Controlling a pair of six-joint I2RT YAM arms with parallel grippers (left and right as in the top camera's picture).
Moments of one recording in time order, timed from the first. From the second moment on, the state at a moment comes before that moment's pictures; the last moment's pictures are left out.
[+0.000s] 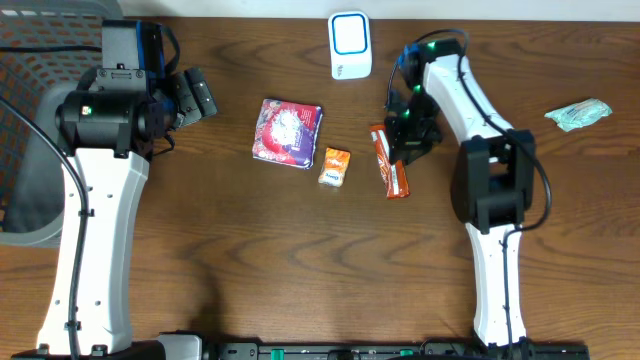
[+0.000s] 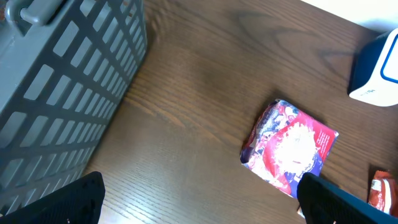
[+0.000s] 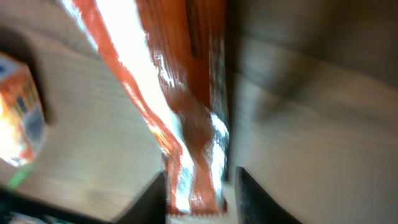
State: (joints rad) left arm -0.04 1.50 1.65 -1.11 -0.14 -0.39; right arm 0.22 2.47 2.18 -1.57 -0.22 0.03
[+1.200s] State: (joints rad) left arm -0.04 1.50 1.65 -1.11 -0.14 -0.39; right arm 0.53 2.38 1.99 -1.22 0.41 0.39
